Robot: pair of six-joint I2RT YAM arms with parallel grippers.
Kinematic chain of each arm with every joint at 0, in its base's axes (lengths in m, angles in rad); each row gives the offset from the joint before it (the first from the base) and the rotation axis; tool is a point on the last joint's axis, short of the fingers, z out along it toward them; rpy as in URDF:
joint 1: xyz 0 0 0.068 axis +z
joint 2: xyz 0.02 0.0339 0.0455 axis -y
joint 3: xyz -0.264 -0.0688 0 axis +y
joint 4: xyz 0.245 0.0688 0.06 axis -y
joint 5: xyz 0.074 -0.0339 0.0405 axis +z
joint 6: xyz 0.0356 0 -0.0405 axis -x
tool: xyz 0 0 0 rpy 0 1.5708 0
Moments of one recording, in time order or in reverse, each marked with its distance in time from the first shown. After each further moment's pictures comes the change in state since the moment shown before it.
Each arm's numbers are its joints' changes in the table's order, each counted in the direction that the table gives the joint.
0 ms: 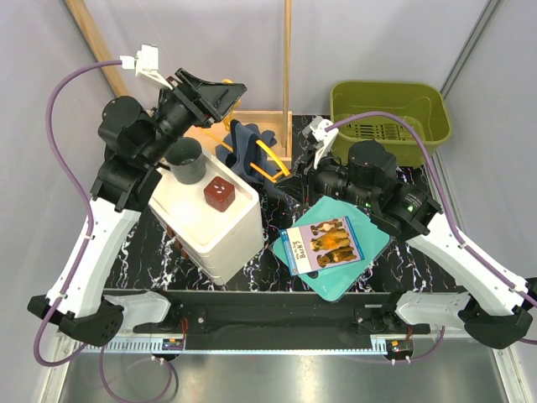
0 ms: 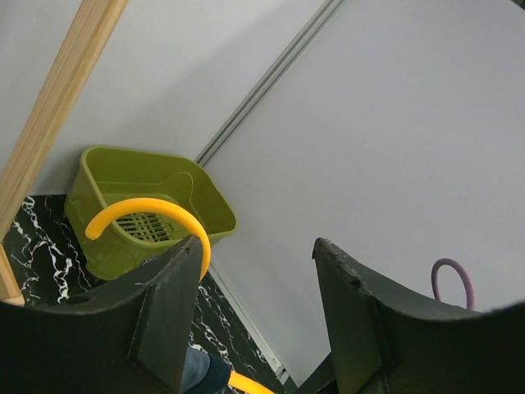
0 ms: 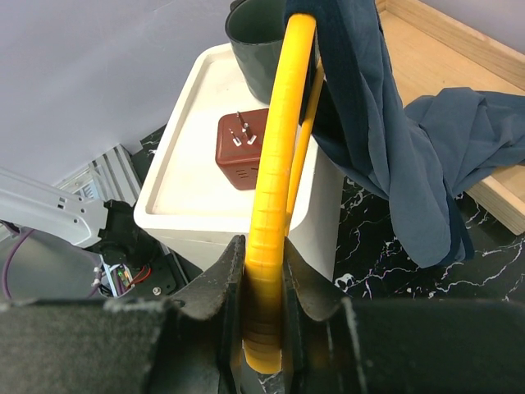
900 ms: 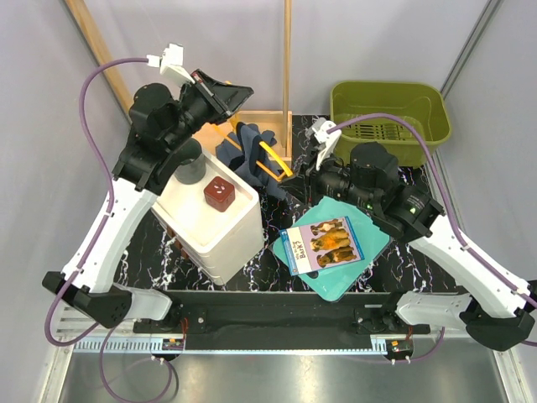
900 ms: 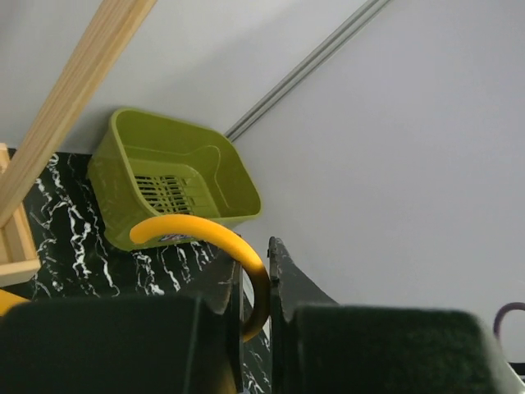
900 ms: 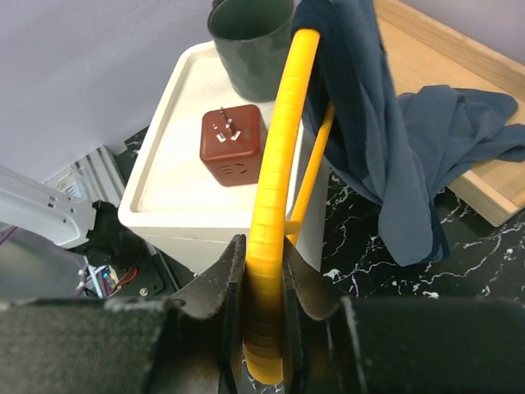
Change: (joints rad) left arm -0.003 -0.123 -0.024 -0.043 0.042 0.037; right arm -0.003 0.013 0.010 -0.017 -0.020 0.021
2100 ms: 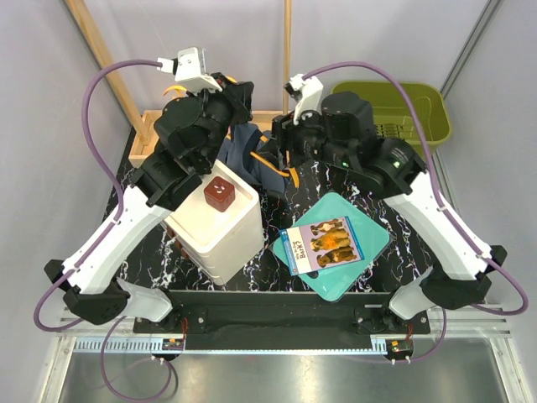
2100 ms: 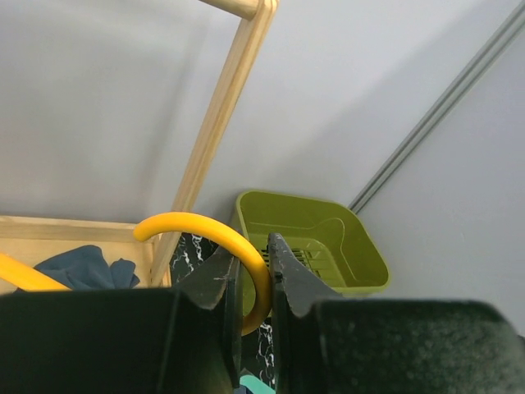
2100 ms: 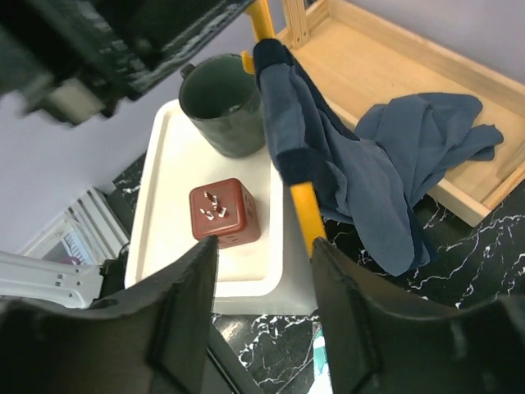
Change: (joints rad) left arm -0.332 -0.039 -0.105 0.007 0.691 -0.460; right arm 0.000 -0.350 -0.612 -0.323 -0.137 -0.080
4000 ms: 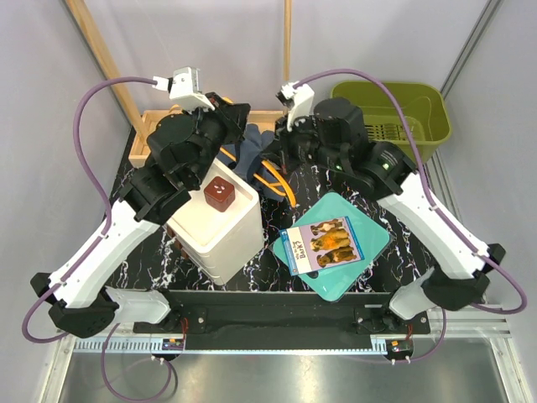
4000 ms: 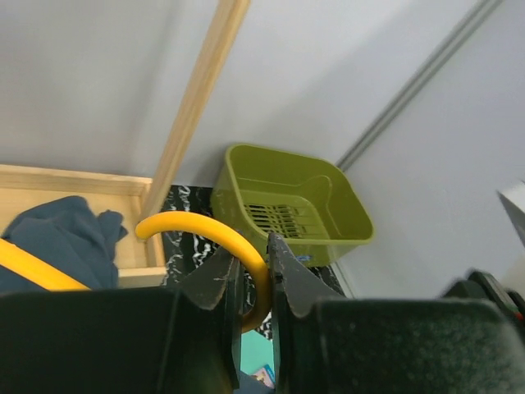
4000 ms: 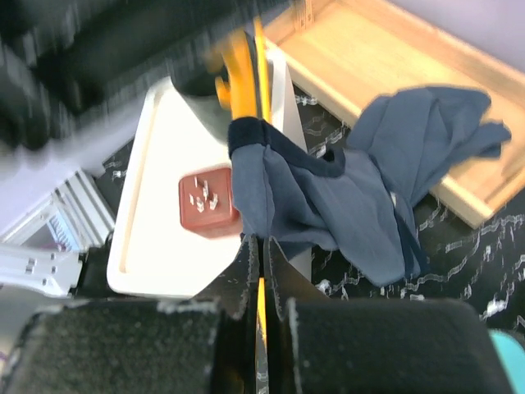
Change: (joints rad) left arm -0.002 0.129 0.154 -0.072 -0.063 0.100; right arm 0.000 -0.023 0.076 0.066 0.030 0.054
